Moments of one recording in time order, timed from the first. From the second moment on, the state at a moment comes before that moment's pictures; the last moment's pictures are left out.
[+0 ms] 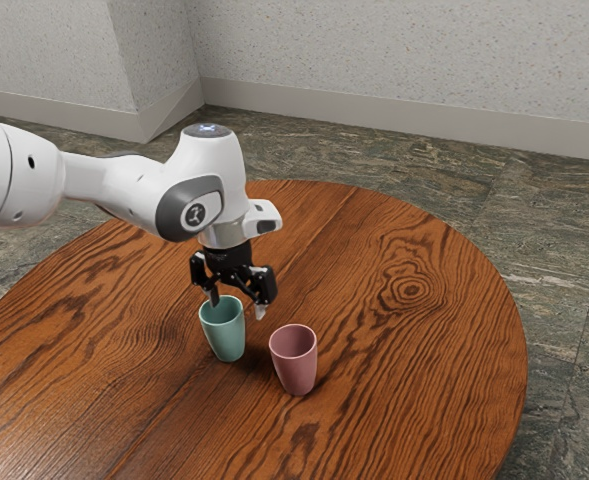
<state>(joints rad) -0.02 0.19 -0.14 -2.02 0.04 2.17 -0.25</state>
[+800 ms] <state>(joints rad) -0.01 0.19 -0.14 -2.06 0.04 2.20 -0.28</state>
